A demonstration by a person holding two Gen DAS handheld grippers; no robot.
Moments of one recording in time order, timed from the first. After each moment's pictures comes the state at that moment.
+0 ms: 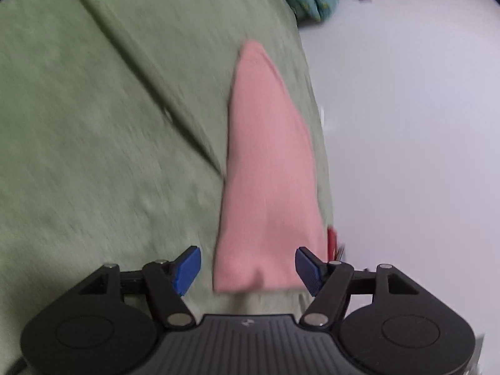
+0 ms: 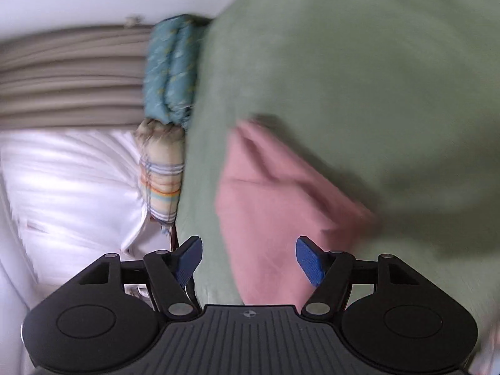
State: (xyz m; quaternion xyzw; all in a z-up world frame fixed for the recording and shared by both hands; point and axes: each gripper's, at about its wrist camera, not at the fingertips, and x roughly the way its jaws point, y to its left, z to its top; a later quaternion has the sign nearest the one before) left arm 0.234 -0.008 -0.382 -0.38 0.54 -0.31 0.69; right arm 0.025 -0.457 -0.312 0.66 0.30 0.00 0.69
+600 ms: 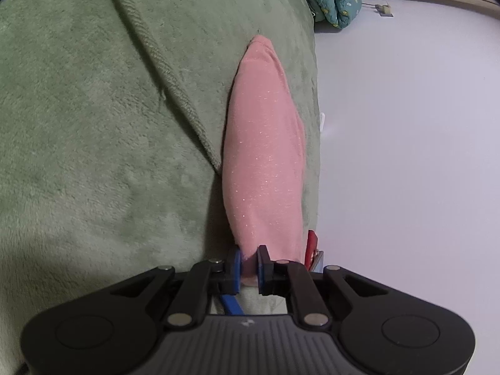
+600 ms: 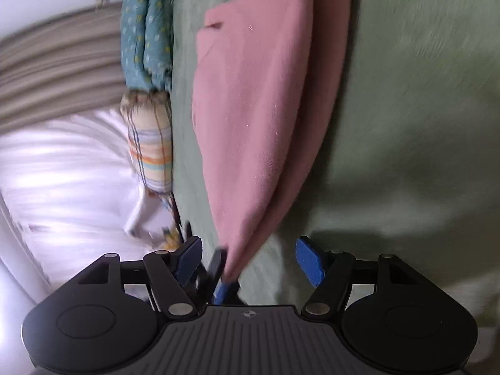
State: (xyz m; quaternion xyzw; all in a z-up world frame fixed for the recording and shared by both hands) left arm 0.249 0.012 -0.385 -0.46 0.56 -0.28 0.63; right arm 0.069 -0.353 -0.349 0.71 0.29 0.00 0.64
